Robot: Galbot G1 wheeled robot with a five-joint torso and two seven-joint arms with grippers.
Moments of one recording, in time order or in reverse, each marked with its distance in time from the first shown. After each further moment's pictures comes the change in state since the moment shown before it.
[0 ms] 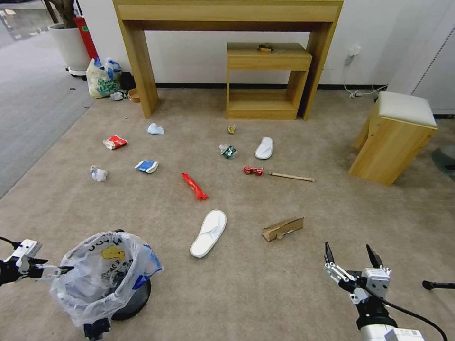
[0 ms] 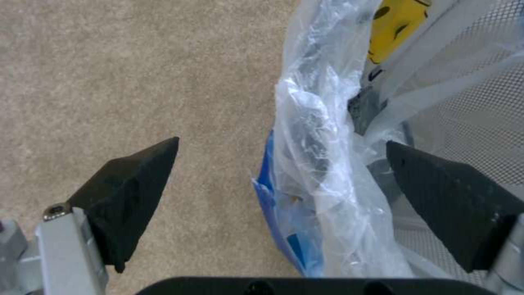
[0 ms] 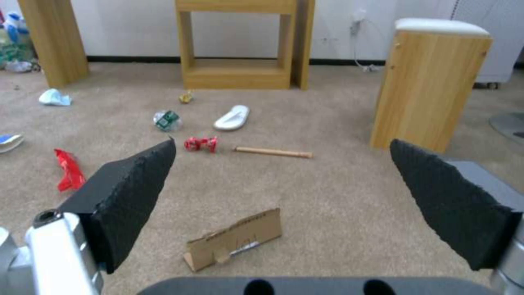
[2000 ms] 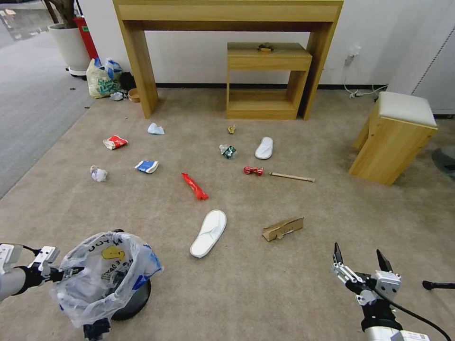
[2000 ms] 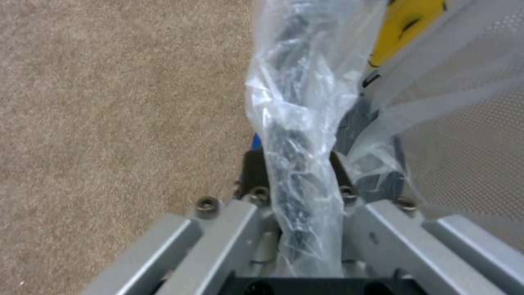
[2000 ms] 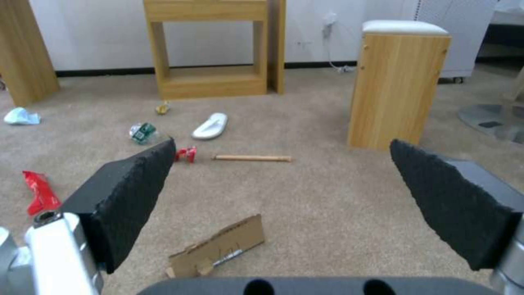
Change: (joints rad) left arm -0.141 -0.088 0.139 0.060 0.020 0.002 -0.036; right arm 0.004 0.023 0.006 0.004 0.019 0.015 0.059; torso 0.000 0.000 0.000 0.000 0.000
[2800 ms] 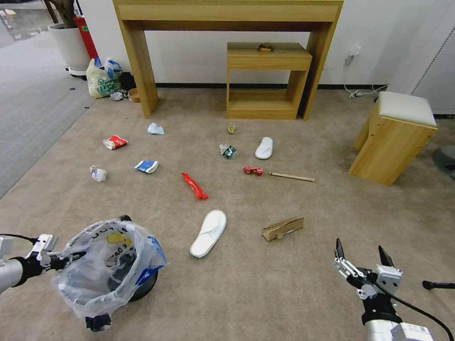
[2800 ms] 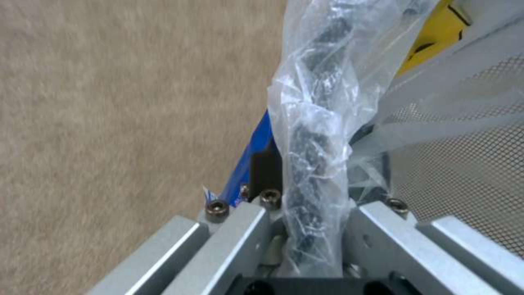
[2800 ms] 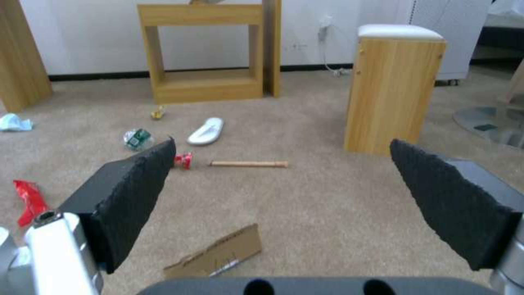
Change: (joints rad) left arm 0.110 -0.068 -0.178 -0.238 -0.179 0.001 -0.127; right arm 0.051 -0.013 0.004 0.013 0.008 -0.057 0.023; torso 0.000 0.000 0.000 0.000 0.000
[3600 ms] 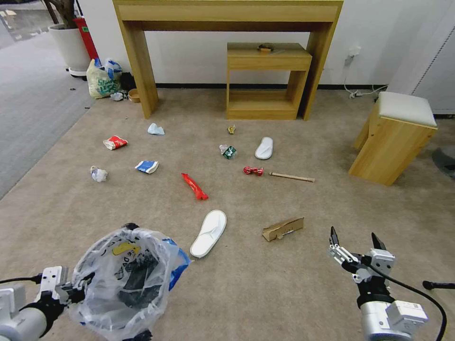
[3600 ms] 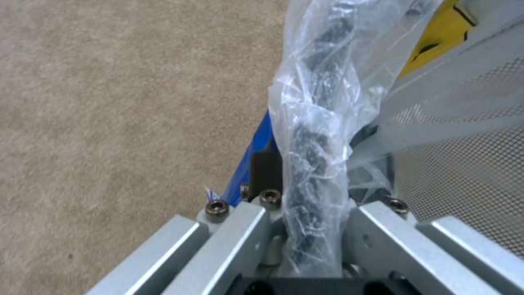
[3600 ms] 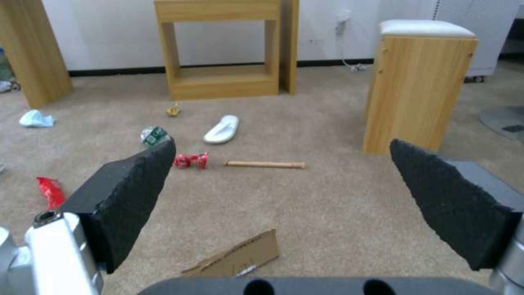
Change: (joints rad) left arm 0.290 -0.442 -0.028 -0.511 -0.006 -0.001 -0.492; right arm 0.072 -0.034 -0.016 0.024 0.015 -0.120 -0.010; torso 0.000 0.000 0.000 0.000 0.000
